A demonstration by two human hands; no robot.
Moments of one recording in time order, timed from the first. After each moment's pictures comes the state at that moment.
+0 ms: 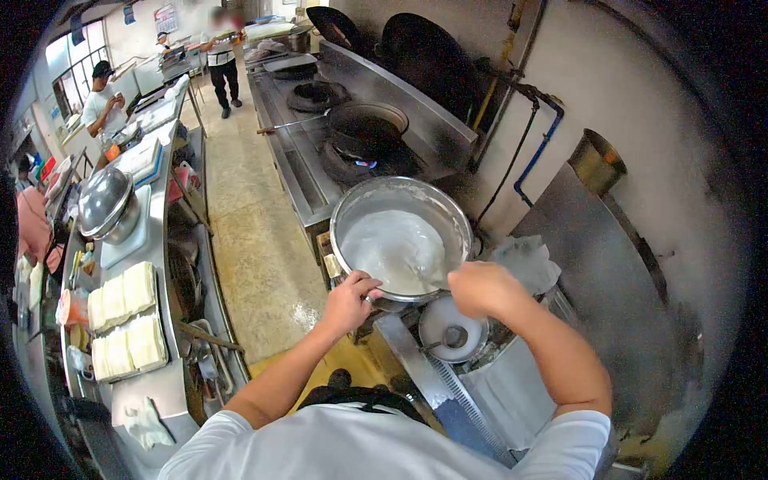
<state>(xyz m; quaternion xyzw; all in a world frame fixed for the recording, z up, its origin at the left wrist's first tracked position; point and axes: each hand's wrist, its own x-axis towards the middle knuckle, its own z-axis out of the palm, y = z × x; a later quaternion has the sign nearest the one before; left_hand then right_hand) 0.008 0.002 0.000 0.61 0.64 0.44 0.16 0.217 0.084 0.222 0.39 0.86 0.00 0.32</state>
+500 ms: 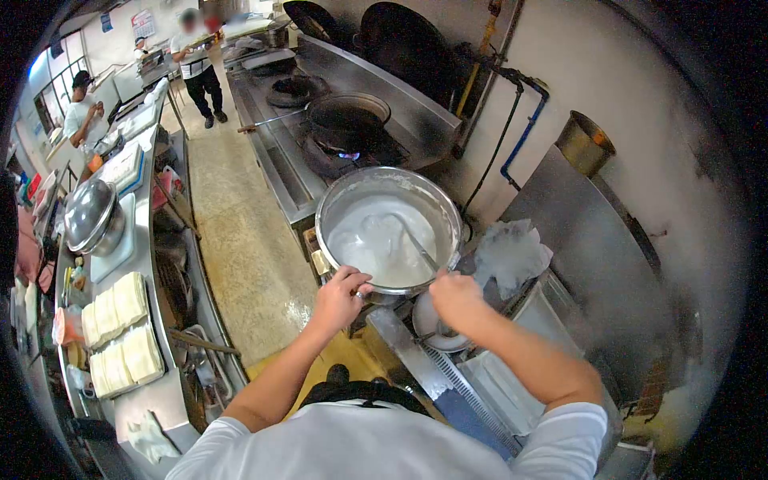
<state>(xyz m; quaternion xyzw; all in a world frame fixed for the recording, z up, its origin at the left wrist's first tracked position) 0.007 0.003 0.003 0.62 0.64 0.44 0.15 0.243 0.080 0.110 0.39 0.90 0.11 0.17</state>
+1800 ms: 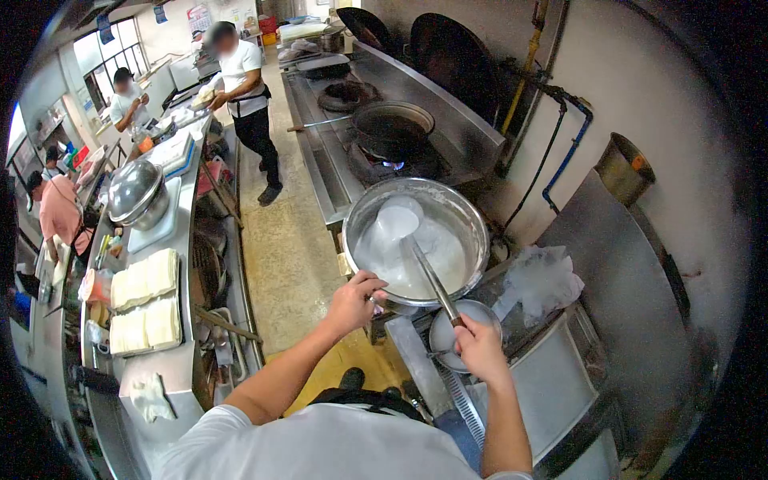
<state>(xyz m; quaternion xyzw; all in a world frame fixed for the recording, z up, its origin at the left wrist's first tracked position) 0.019 0.003 0.000 0.61 0.66 0.42 0.12 0.315 0.046 0.075 0.53 0.65 -0.51 -0.20</state>
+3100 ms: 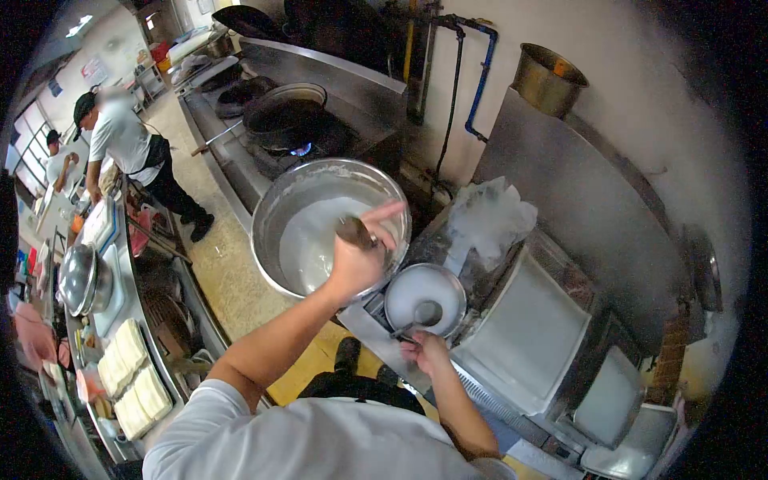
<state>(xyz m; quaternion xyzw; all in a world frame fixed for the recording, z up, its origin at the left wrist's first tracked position) 0.142 0.144 0.082 0.62 0.36 0.61 0.33 0.366 0.024 -0.176 0.57 0.05 -0.73 -0.38</state>
